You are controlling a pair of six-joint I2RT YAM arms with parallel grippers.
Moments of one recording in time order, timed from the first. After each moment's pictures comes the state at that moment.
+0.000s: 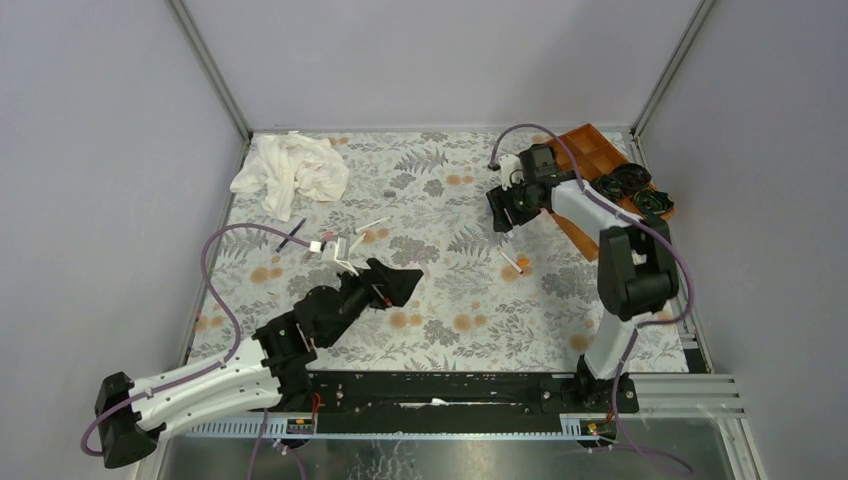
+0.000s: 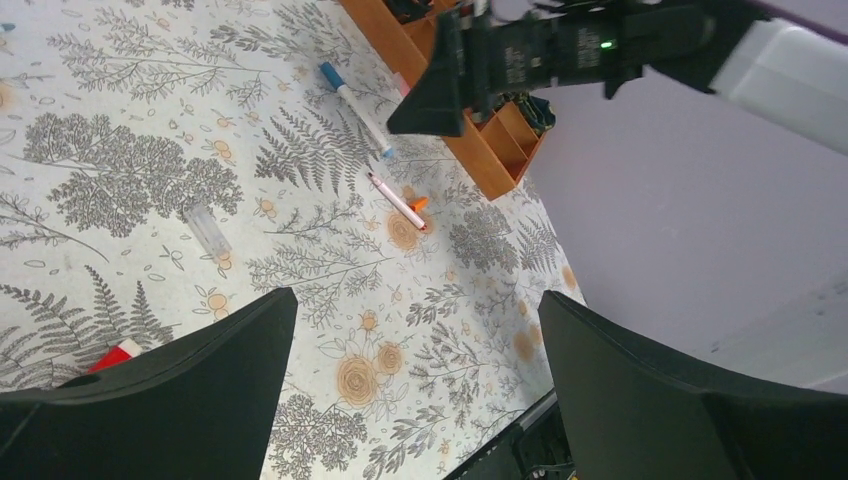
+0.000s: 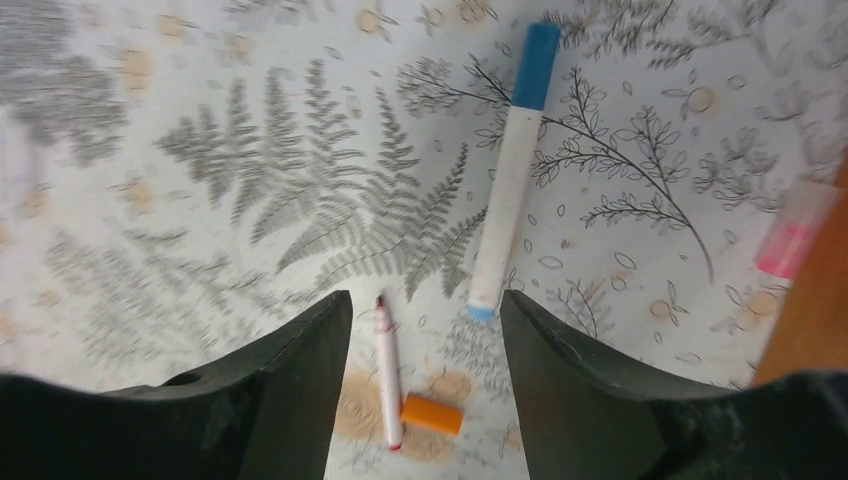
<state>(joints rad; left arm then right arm) -1.04 0.62 0.36 0.15 -0.44 -0.82 0.26 1.89 1.32 -0.52 -0.27 -0.23</state>
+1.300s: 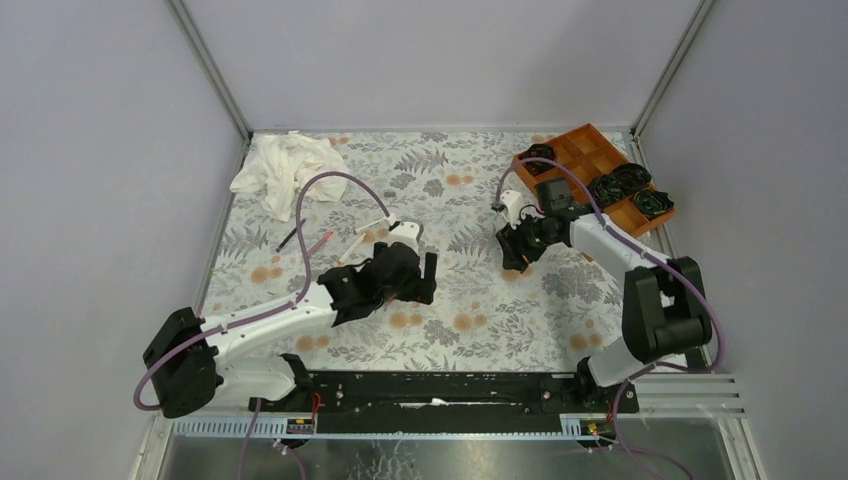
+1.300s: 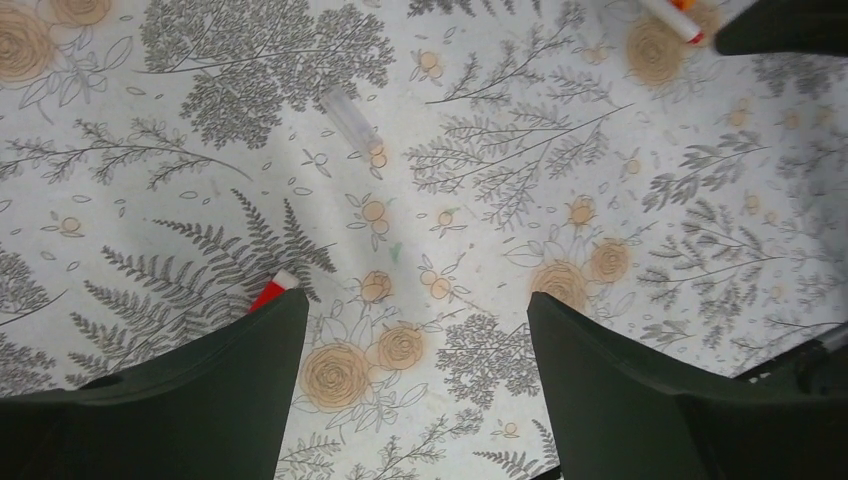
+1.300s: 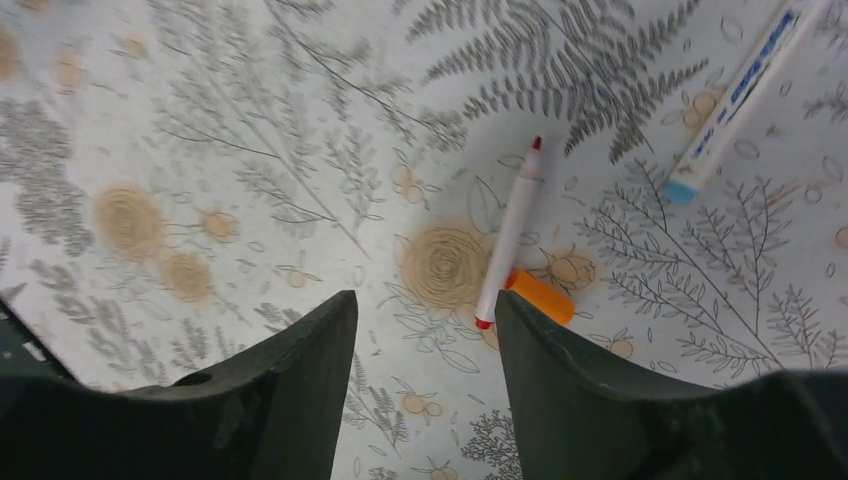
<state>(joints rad) -0.95 1.24 0.81 -0.36 -0.31 -0.58 0.26 1.51 0.98 -0.58 -0.51 -0.51</state>
